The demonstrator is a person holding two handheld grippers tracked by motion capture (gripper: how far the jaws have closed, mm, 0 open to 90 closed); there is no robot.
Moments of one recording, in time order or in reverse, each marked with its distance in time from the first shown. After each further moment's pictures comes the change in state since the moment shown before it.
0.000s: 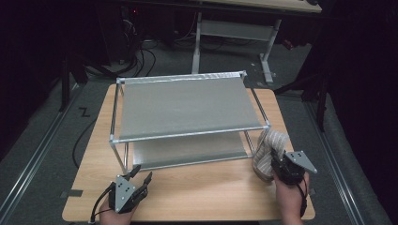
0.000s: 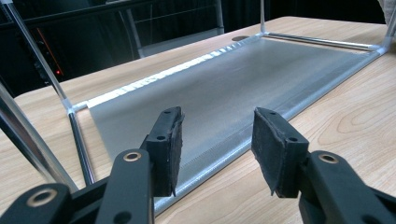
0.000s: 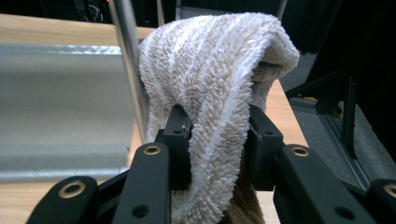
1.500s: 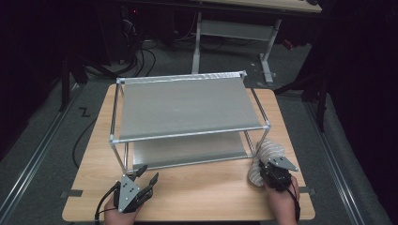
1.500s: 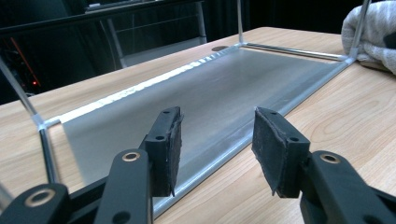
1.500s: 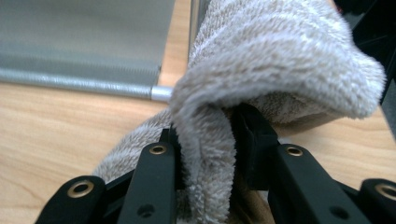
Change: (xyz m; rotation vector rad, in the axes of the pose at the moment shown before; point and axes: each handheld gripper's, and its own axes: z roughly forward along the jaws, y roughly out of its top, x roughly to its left) left arm -0.009 0.005 0.006 -0.041 -0.076 0.004; right arm 0.019 -0.034 0.018 0.223 0.084 -0.122
